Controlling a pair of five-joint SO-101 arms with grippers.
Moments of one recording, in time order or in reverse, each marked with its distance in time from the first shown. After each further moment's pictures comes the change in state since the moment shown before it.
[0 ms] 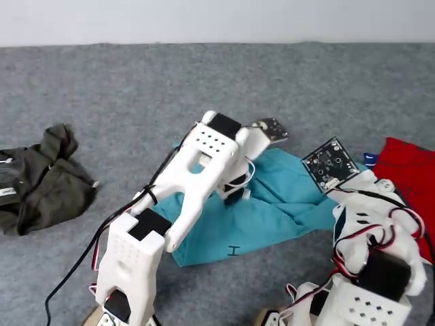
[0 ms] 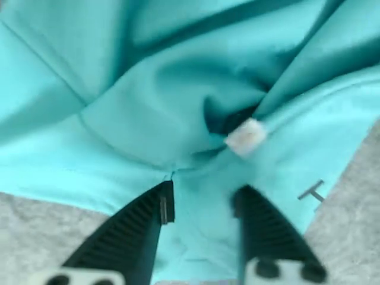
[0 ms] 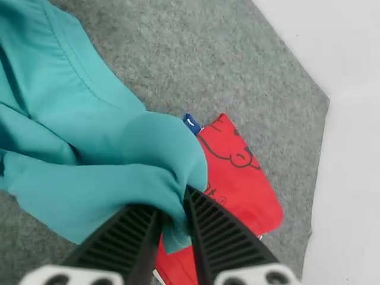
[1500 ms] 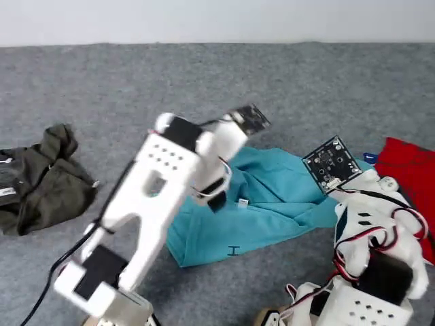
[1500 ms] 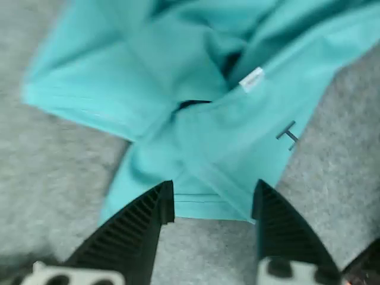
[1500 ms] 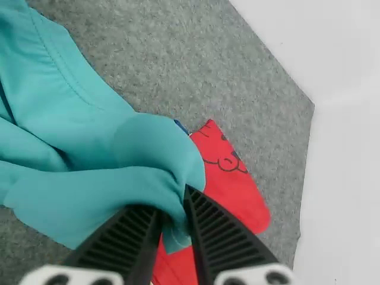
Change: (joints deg) left arm -1.8 -27.3 20.3 1.0 0.4; right arm 0.0 -0.1 -1.7 -0.5 0.0
